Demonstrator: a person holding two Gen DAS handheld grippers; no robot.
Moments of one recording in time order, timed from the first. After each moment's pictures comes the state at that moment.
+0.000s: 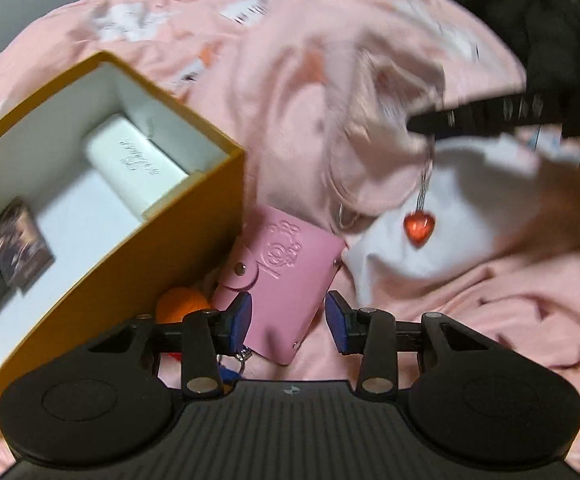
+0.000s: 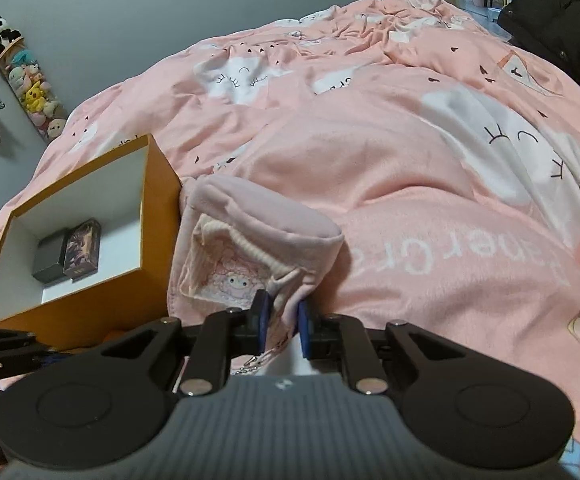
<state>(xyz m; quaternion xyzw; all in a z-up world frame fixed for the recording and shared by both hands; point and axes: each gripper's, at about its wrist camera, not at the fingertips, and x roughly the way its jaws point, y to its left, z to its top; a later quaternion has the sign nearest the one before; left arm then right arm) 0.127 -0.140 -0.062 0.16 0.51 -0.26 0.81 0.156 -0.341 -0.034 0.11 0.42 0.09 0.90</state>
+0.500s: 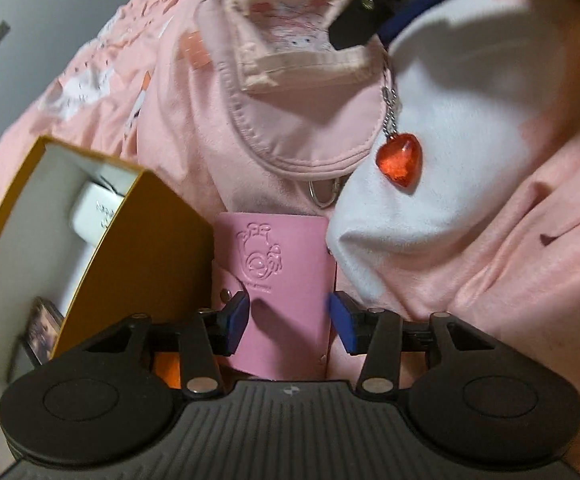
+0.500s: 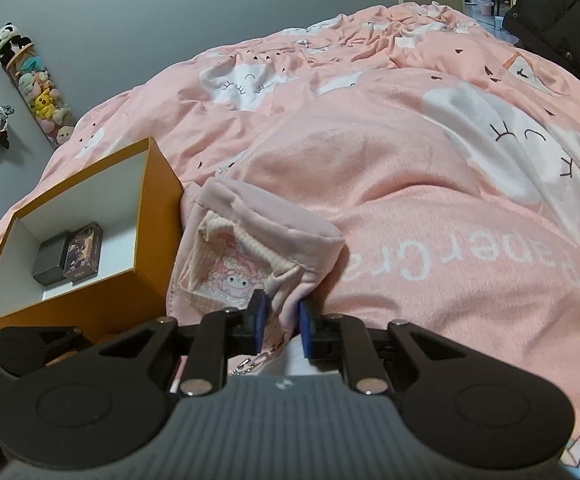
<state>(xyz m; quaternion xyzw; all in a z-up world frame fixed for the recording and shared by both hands) 0.099 -0.195 -0.115 0.38 0.43 -0.23 0.78 0.156 -0.348 -0.049 0.12 0.40 0.10 0.90</state>
